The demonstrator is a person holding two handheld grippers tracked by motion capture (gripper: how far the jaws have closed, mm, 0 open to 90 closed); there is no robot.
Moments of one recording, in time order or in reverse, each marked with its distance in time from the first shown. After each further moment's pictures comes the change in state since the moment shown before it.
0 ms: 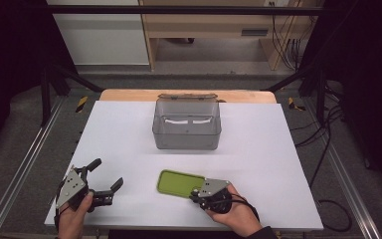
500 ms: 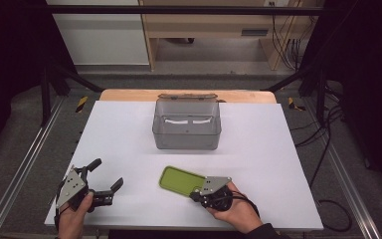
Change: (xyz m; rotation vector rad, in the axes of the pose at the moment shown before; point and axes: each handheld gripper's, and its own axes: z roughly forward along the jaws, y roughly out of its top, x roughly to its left) left arm 0.000 0.000 0.000 0.001 -0.001 0.000; right arm -0.010 -0.001 0.001 -0.015 0.072 -0.013
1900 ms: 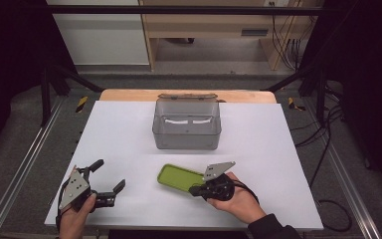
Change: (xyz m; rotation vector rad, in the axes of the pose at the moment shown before) left arm -0.005 0.001 0.002 0.022 -0.012 0.038; right arm -0.018 0.024 -0.016 -0.010 0.118 0.146
